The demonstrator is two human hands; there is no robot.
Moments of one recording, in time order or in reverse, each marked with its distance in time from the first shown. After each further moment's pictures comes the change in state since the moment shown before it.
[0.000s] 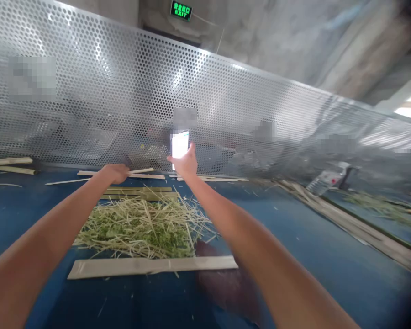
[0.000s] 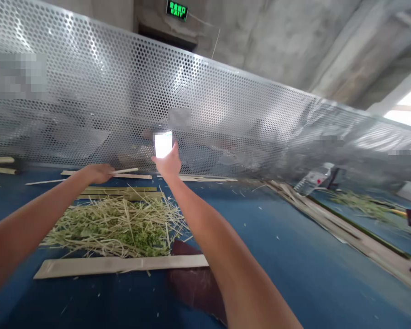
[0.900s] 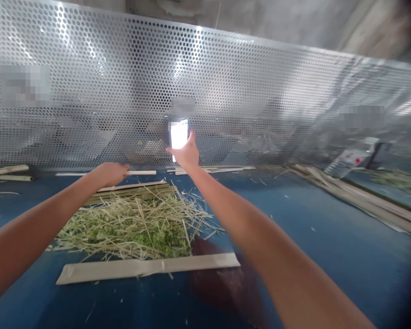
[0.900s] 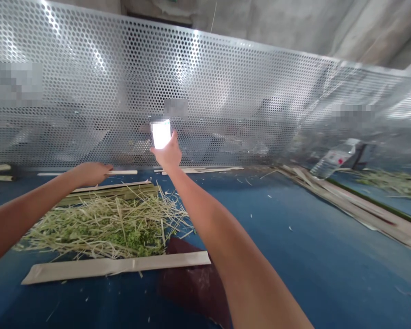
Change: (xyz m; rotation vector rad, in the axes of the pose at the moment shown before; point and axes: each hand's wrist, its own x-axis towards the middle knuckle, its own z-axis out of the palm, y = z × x) left_hand -0.027 0.021 -0.018 0.100 0.036 -0.001; right_hand 0.013 0.016 -0.012 0.080 -0.013 -0.020
